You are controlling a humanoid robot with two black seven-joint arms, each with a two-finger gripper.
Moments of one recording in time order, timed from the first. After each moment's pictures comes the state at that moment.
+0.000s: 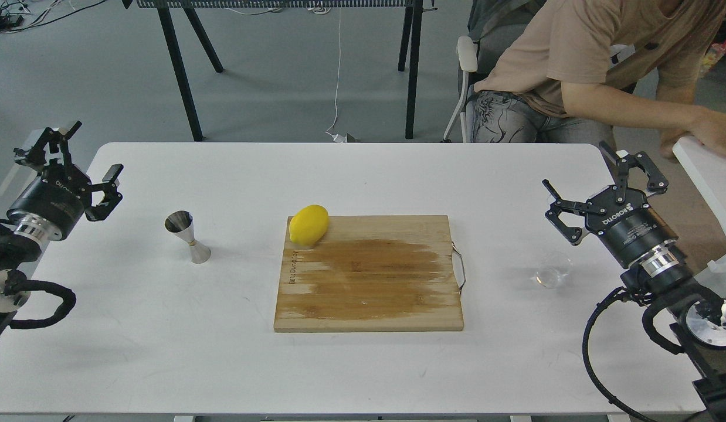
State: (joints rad) left arm -0.54 0.60 -0.67 -0.63 0.12 -0.49 -0.49; right arm 0.15 -0.40 1.31 1.19 0.09 0.49 -0.11
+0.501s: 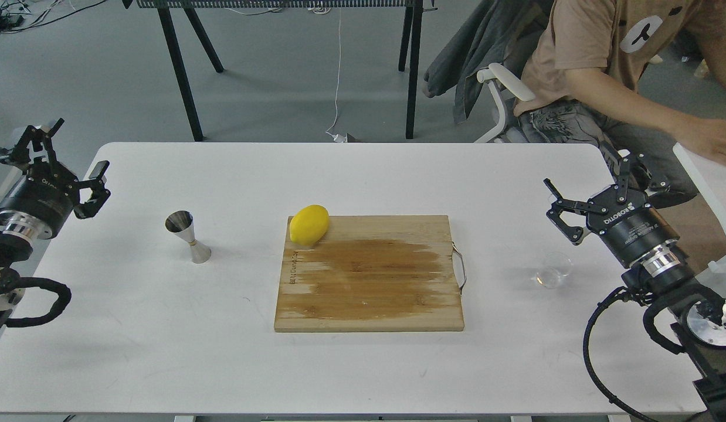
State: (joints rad) left arm -0.55 0.59 -0.69 -0.56 0.11 -0.49 -0.49; right arm 0.15 -0.40 1.32 1.20 0.10 0.49 -0.11
